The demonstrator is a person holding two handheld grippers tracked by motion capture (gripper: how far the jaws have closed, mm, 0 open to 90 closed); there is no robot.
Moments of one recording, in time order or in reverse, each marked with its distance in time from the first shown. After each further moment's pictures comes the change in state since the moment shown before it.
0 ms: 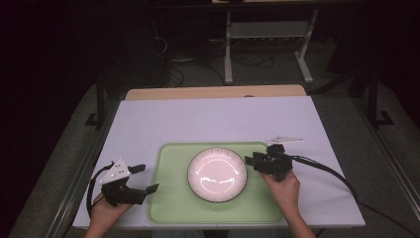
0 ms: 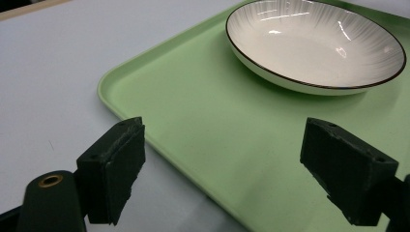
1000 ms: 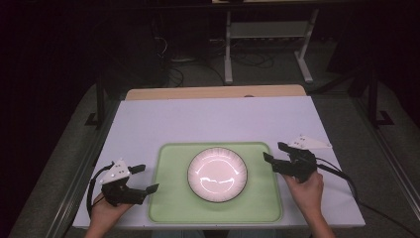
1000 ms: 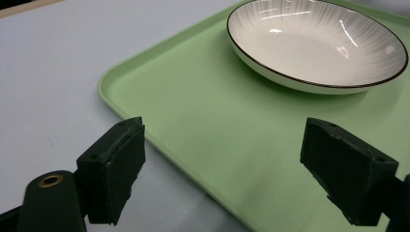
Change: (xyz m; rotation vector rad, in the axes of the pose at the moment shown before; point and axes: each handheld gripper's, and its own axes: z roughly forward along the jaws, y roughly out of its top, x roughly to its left) left arm 0.000 -0.001 0.000 0.002 0.002 -0.005; right arm -0.021 -0.004 -0.052 -0.150 -0.145 -0.212
